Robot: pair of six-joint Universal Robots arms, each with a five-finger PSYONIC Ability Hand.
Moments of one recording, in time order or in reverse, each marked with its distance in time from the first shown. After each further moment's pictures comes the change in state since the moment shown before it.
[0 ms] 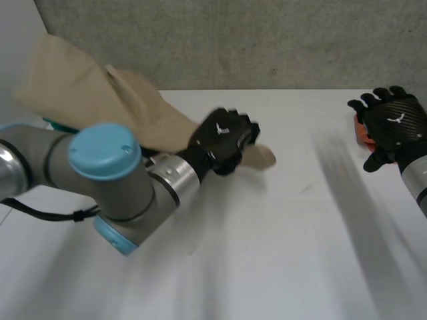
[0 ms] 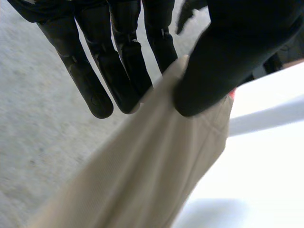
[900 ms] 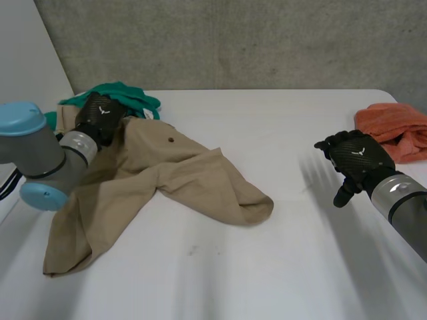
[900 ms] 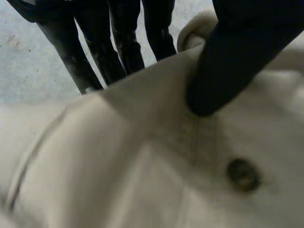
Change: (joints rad) left arm 0.473 -0.130 0.117 -0.026 -0.108 0.494; right arm 0.094 0.155 -0.070 0.188 0.002 0.034; left_hand 0.066 0.031 0.002 0.010 -0.016; right_hand 0.000 0.000 0.000 0.000 0.000
